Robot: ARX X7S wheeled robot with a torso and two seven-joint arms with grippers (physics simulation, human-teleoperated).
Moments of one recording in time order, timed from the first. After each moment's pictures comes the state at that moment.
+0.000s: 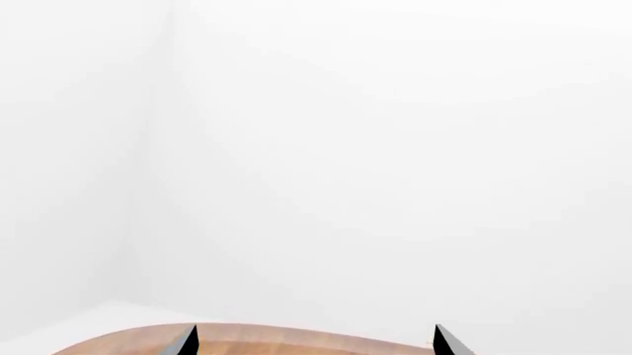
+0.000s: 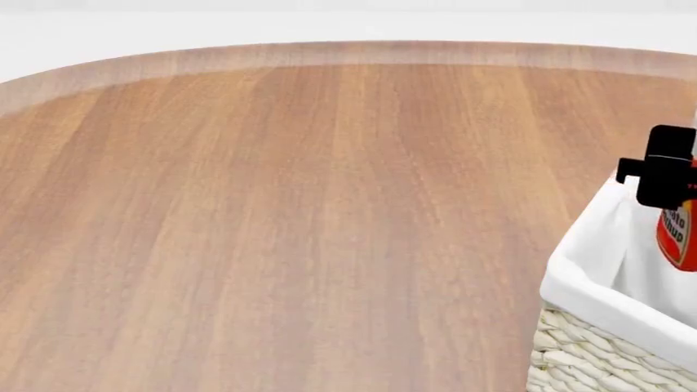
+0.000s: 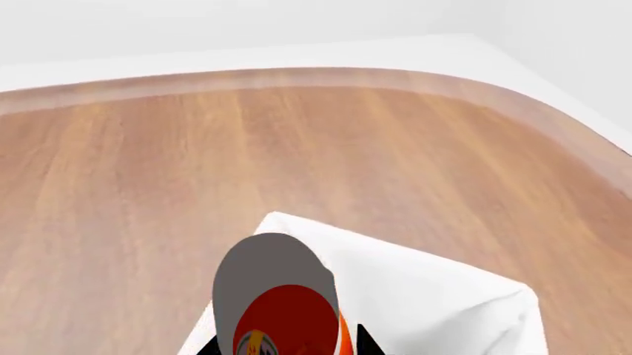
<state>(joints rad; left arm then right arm) 0.32 -0.39 -0.23 0.90 -0.54 -0.11 -0.32 1.27 0.77 -0.50 0.42 1.08 1.02 0.46</state>
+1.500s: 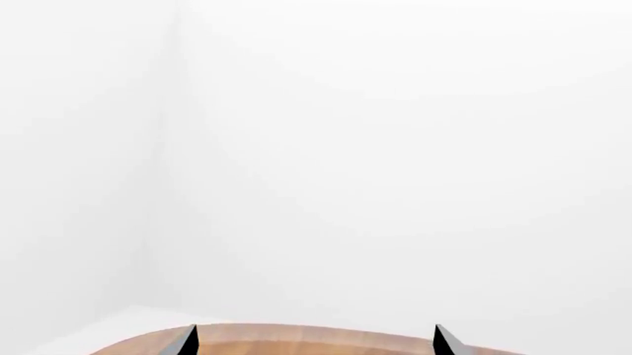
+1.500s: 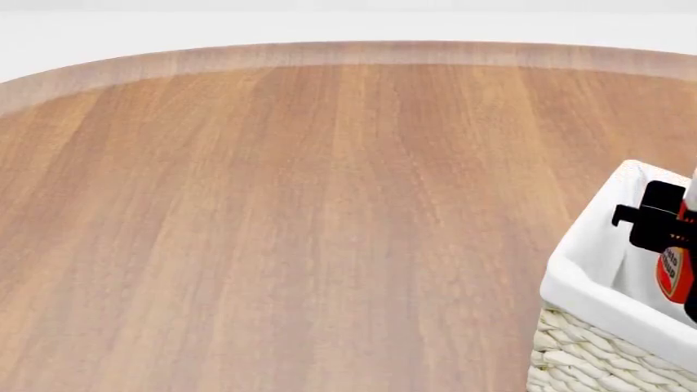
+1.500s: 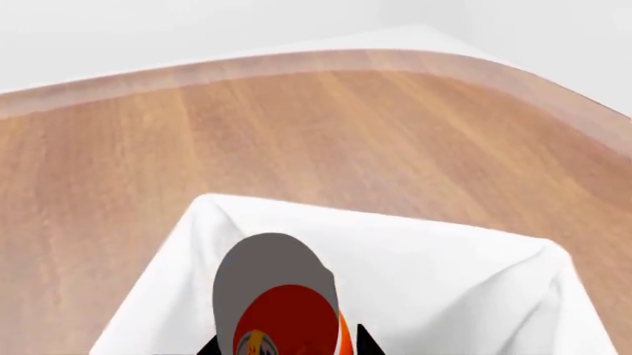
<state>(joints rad) 0.40 -0.42 -0.26 0.90 -0.52 -0.07 -0.33 1.16 0.60 -0.55 0.87 0.86 0.55 0.31</state>
